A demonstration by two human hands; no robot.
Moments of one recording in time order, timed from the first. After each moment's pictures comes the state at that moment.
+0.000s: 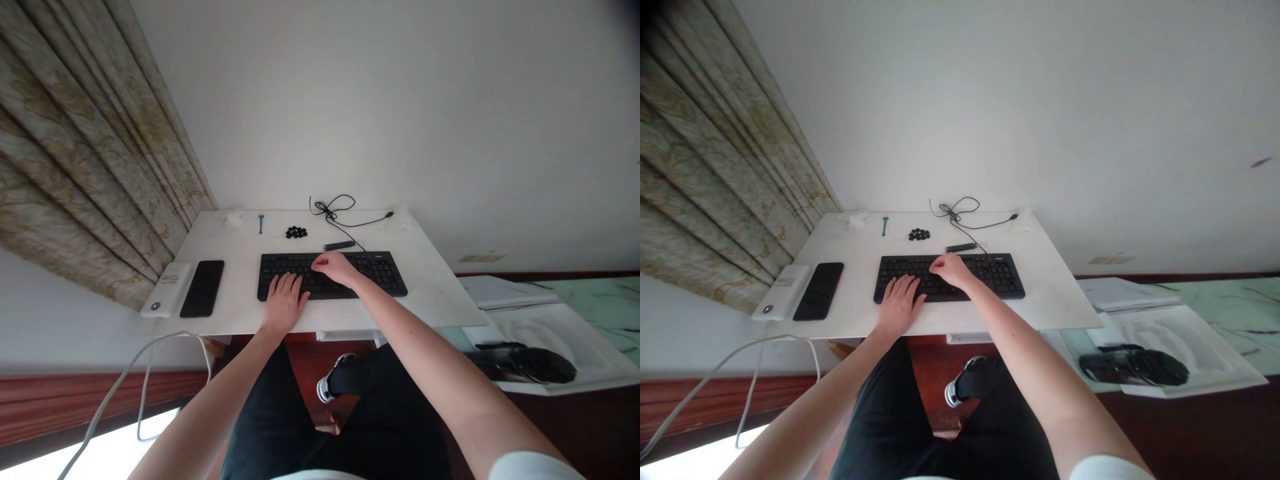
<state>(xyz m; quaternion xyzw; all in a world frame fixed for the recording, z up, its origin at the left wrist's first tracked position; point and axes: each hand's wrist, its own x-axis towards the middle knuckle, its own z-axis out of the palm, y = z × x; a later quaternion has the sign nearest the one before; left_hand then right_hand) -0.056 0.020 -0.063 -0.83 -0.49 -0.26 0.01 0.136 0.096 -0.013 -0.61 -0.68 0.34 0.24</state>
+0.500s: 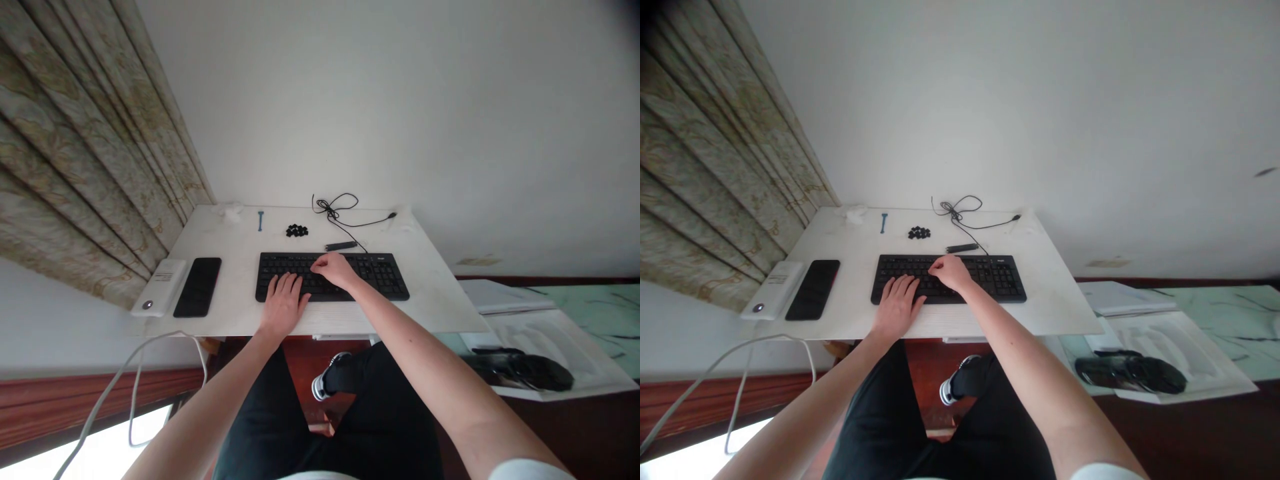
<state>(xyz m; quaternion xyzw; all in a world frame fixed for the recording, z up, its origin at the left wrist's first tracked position) -0.055 0.021 -0.061 -0.83 -0.49 -0.26 0.01 0.131 0.099 -0.022 -0.64 -0.69 0.29 0.20</state>
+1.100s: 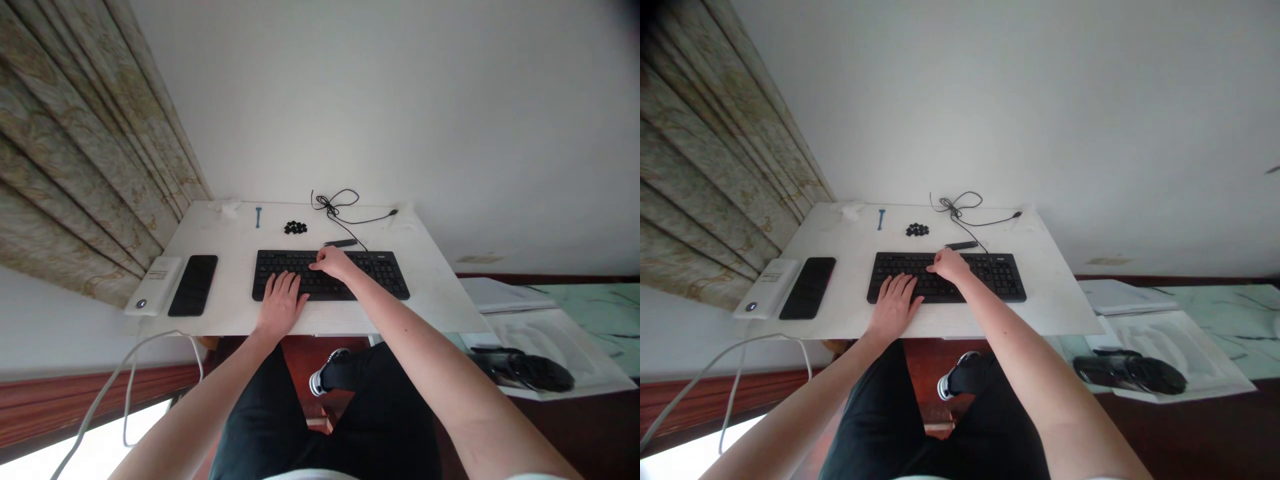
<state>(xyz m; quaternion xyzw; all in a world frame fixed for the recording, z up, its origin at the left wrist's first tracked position) -0.055 0.020 -0.062 -0.84 -0.49 -0.24 0.02 0.127 0.117 -0.010 -0.72 -0.64 0.27 0.07</state>
